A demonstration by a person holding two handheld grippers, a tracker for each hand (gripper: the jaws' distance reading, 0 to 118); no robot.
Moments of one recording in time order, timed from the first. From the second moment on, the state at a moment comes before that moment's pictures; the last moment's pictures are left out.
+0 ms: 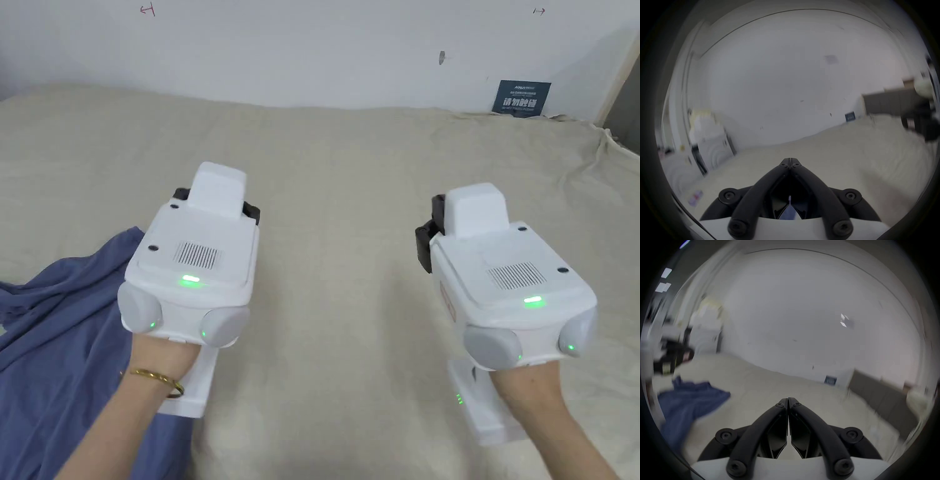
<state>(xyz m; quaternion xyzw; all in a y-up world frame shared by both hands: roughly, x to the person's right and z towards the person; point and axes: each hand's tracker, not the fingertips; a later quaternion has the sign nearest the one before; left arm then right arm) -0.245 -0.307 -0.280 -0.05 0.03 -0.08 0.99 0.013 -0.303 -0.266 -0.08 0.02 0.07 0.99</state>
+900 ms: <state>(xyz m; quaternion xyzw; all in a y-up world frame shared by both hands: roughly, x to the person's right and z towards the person) -0.239 -0.355 -0.257 -0.10 0.02 -0.05 0.99 0.015 -0.338 -0.229 -0.09 0.00 0.02 1.00</state>
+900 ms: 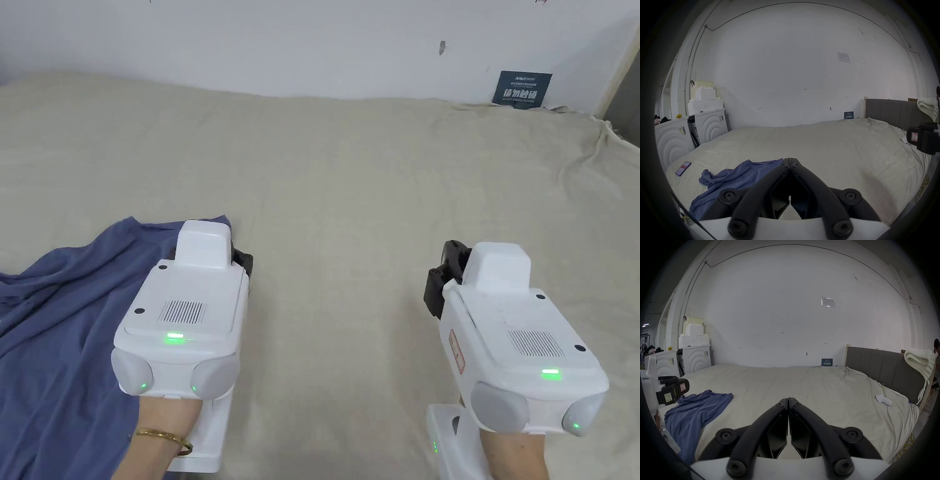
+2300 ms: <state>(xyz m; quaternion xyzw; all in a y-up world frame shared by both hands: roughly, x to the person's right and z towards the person) -0.232 -0.350 -0.259 -0.09 0.01 -0.05 0.99 0.015 -0.338 -0.224 -0.09 0.01 0.03 1.00</state>
